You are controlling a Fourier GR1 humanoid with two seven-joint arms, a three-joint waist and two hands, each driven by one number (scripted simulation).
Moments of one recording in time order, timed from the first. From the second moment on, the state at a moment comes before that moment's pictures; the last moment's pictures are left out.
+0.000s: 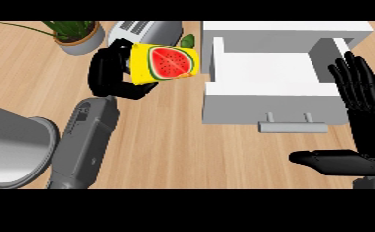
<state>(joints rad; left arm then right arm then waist) -0.64 0.04 0.21 -0.89 0.14 -0.21 -0.68 -0.05 -0.16 -0.14 -1.93 -0.02 0.18 -0.02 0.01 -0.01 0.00</state>
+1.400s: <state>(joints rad) -1.22 0.00 -0.15 -0.60 0.36 0.26 -0.35 -0.09 -0.20 -0.19 -1.90 -0.07 0.23 -0.03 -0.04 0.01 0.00</state>
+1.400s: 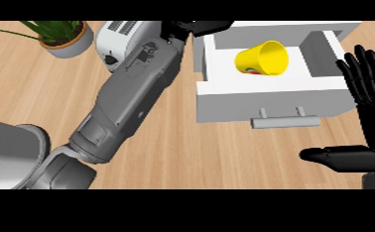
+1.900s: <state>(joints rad) -1.28 0.00 -0.34 -0.45 0.51 0.35 -0.36 -0.11 -0.20 -0.19 -1.86 -0.07 0.25 -0.06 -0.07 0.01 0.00</state>
